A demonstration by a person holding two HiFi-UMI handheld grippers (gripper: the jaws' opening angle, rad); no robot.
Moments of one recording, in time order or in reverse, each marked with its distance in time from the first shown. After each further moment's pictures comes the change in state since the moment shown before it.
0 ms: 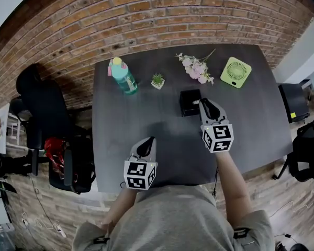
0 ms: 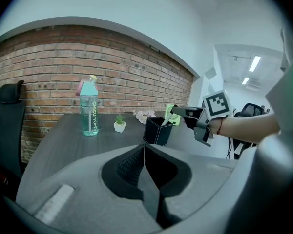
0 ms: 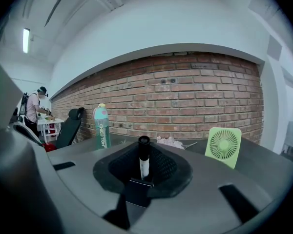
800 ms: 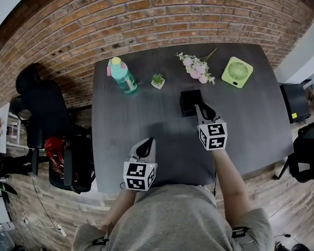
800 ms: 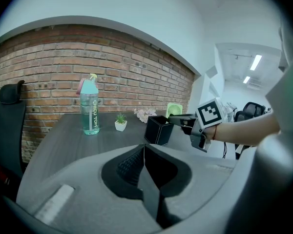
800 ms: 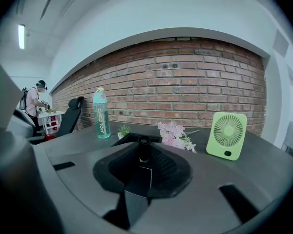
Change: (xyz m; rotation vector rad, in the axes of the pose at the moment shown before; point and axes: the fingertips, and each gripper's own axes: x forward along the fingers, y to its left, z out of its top) left arm 0.005 0.002 -0.004 0.003 0.011 0.011; right arm 0.023 -0.001 -0.050 -0.014 0.120 0.010
